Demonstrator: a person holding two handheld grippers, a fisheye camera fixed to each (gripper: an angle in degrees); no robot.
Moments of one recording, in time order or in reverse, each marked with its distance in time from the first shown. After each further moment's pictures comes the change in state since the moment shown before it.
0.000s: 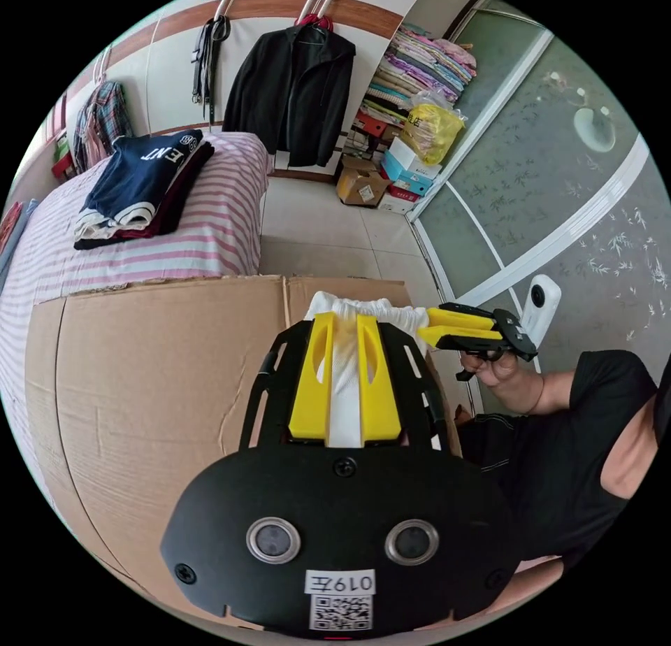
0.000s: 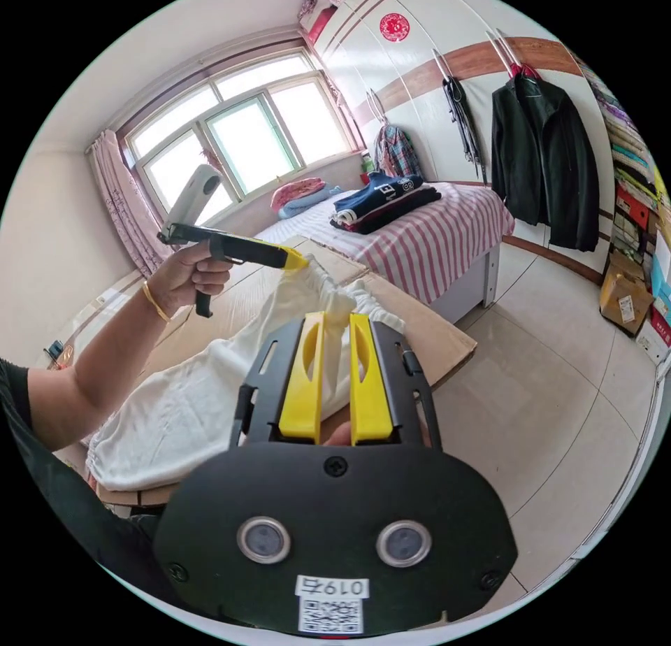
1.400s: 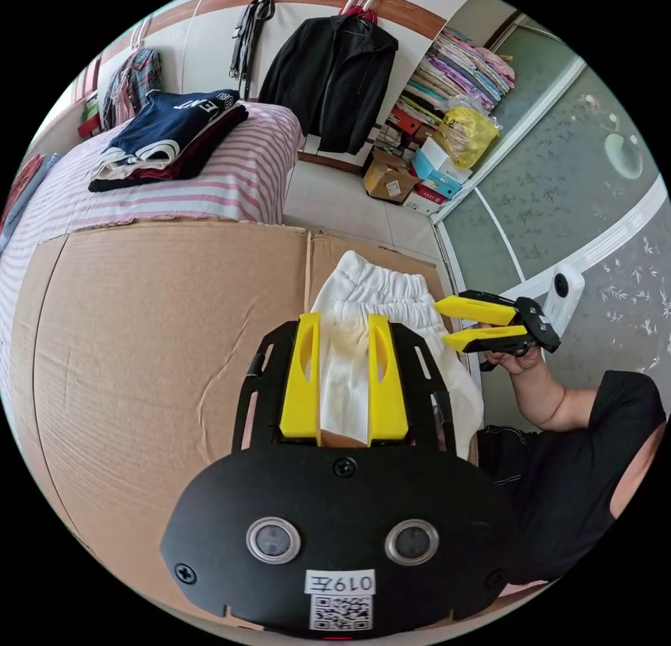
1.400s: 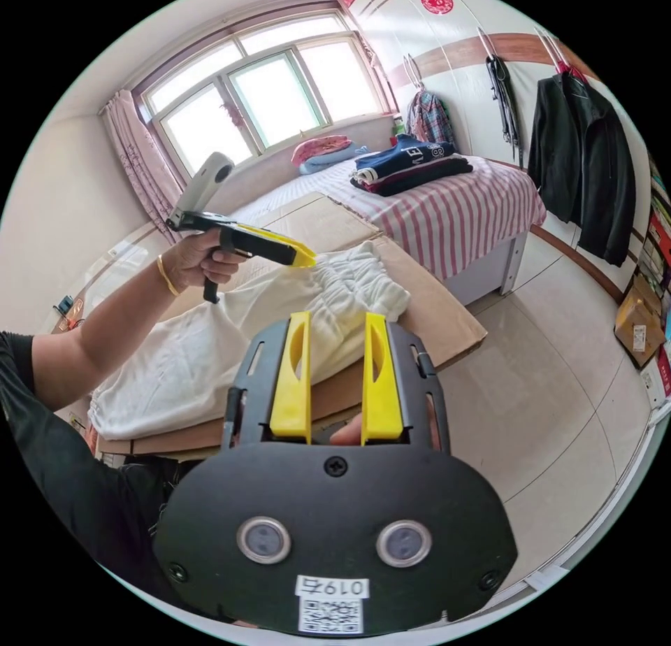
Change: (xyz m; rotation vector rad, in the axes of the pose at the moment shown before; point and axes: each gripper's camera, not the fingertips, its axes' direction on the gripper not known) left arm 0.069 0.104 -0.009 -0.009 -0.023 -0.145; right arm -0.021 0.011 0.047 -0.221 -0.095 -0.106
